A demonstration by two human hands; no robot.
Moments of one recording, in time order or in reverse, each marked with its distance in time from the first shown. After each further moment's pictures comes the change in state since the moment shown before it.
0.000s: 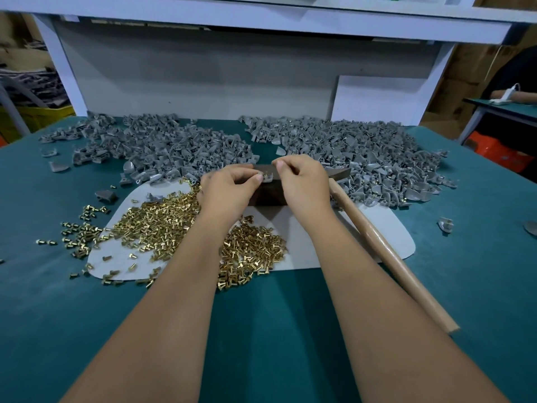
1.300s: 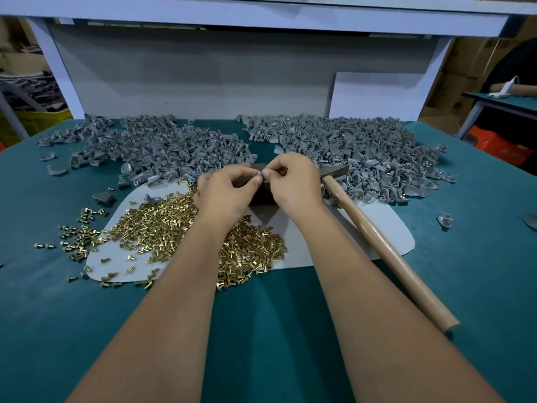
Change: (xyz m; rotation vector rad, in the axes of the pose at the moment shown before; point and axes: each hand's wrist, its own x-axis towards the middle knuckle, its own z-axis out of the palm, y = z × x) left_hand -0.004 0.000 0.000 0.129 0.028 0.011; right_hand 0.003 -0.004 0.006 -0.111 -0.059 0.021
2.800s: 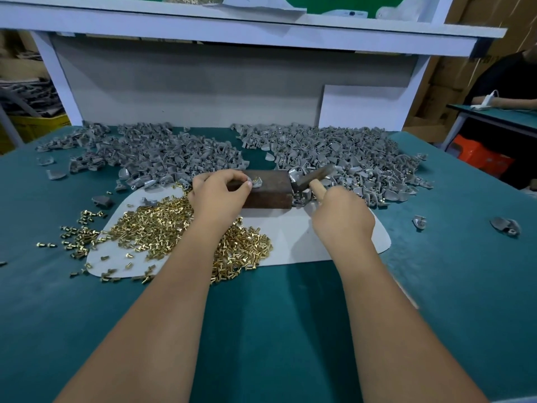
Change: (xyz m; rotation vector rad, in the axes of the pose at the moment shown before) left_hand -0.016 0.016 0.001 0.133 0.084 0.002; right_hand -0.045 0.017 -0.072 -0.725 0.004 0.264
